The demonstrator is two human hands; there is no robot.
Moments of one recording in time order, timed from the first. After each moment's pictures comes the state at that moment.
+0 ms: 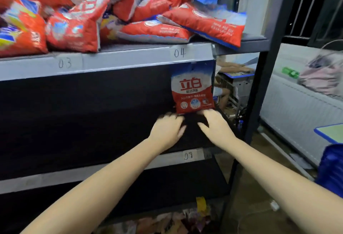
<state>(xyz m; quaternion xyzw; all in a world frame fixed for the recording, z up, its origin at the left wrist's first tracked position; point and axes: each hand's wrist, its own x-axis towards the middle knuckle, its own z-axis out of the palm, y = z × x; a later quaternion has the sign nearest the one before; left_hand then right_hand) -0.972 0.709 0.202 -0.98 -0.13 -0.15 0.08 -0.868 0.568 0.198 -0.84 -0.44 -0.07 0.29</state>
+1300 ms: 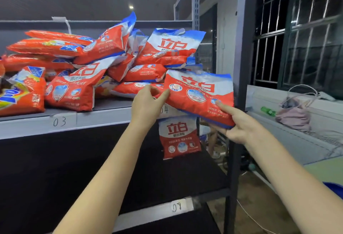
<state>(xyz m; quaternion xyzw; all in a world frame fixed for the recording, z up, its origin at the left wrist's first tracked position) -0.971 0.682 0.409 -0.81 -0.20 -0.47 -0.28 -0.850 0.507 0.374 -0.47 -0.12 0.26 0.83</state>
